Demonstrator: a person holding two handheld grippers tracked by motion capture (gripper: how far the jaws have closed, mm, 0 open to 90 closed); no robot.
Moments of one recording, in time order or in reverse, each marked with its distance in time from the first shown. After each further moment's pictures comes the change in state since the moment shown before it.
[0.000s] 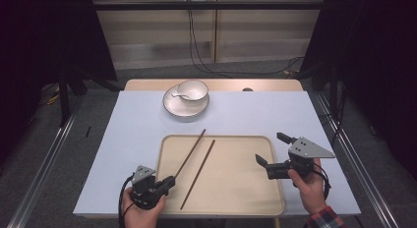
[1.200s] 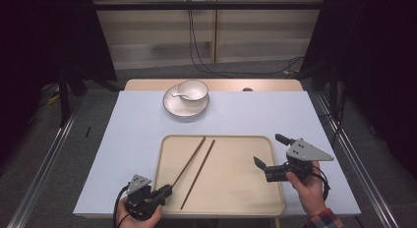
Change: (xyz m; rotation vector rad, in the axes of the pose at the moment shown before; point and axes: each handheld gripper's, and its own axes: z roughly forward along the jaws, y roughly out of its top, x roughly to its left) left arm 0.001 -0.017 -0.015 -0.021 0.002 -0.026; right arm 0.008 0.002 -0.001 0.007 0.005 -0.026
